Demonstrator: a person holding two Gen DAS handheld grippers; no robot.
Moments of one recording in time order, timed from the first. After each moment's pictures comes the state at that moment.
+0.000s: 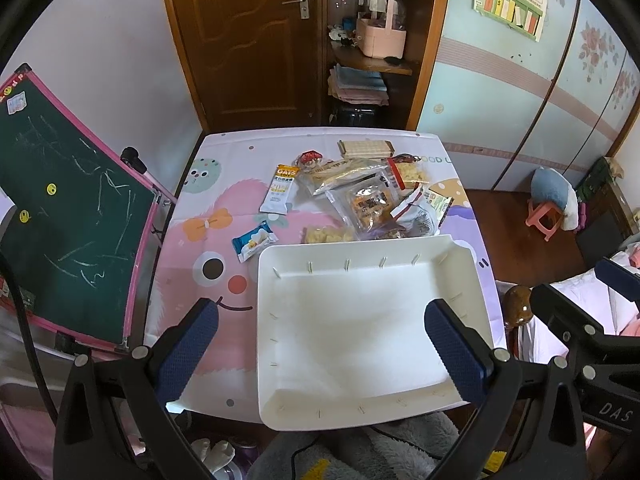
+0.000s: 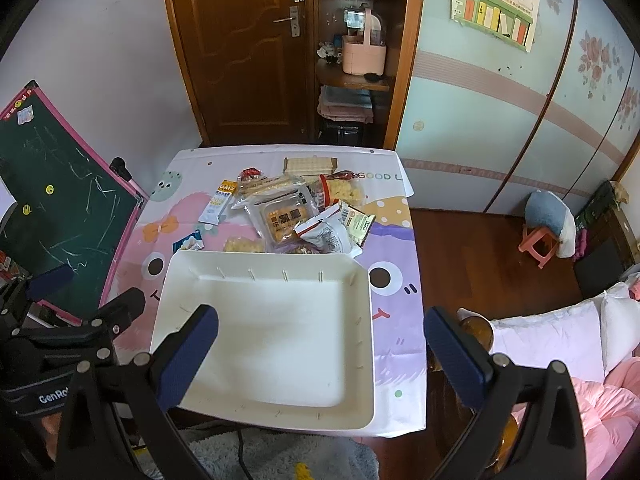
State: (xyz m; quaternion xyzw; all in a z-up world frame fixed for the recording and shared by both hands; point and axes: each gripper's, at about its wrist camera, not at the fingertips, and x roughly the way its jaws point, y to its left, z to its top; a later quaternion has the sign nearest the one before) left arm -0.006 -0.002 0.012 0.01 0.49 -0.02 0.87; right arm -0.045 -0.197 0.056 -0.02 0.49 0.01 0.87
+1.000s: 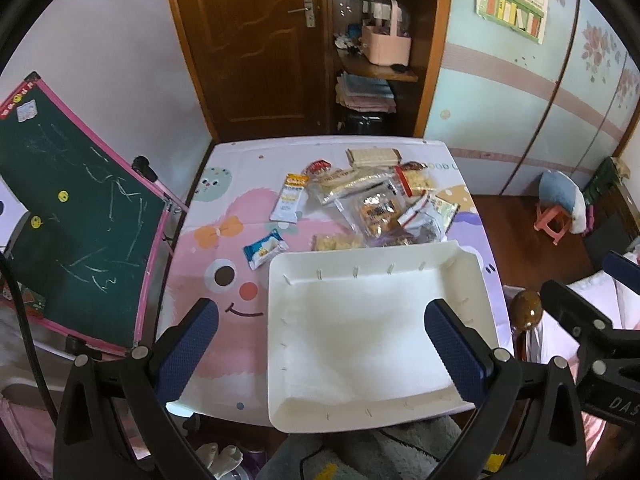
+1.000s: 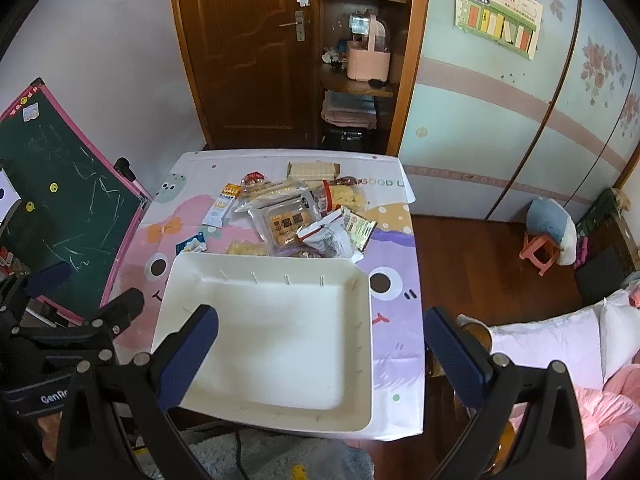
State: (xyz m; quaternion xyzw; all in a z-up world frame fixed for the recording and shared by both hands) left arm -0.008 0.001 0.024 0.02 0.47 0.00 0.88; right arm -0.045 -0.200 0.065 -0.02 0.47 0.02 0.88
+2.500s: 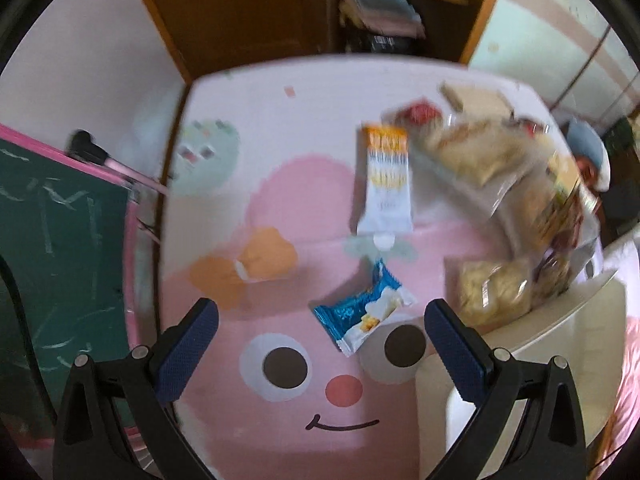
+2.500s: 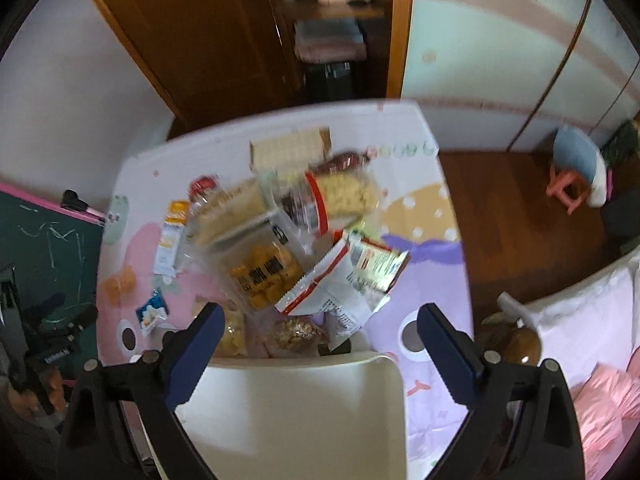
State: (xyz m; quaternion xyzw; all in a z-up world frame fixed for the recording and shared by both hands) left arm 0.230 0.143 -0.178 0.05 0.61 -0.05 0.79; right arm 0.178 -0.217 -0.072 0.07 0.61 -0.01 0.79
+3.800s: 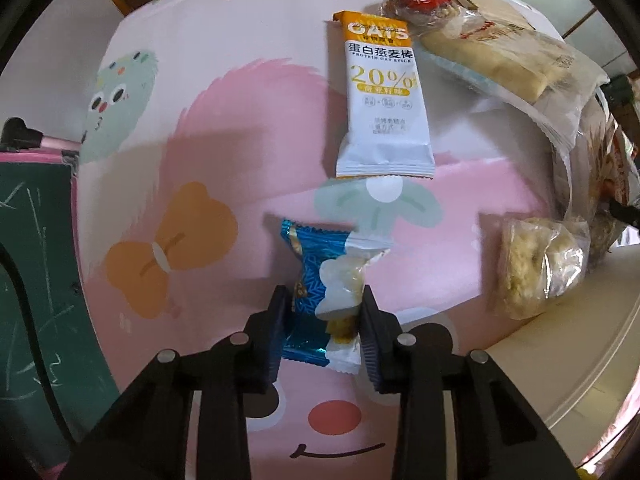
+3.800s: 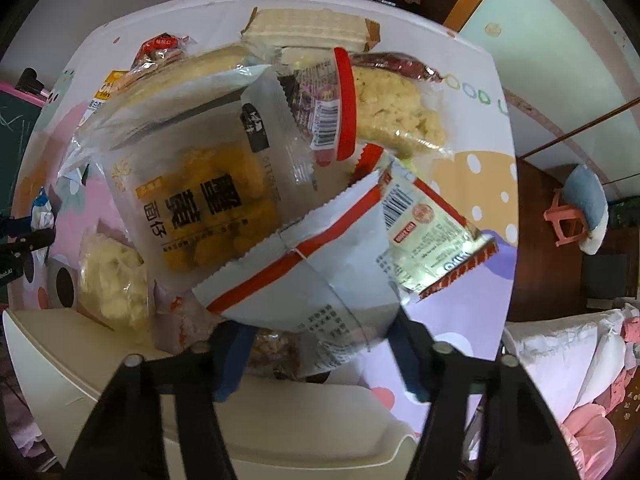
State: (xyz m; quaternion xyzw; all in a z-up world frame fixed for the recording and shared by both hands) left arm 0.277 0.111 -0.267 0.07 0.69 -0.08 0.72; right arm 0.200 -0.184 -0.189 -0.09 0.68 0.02 0.73
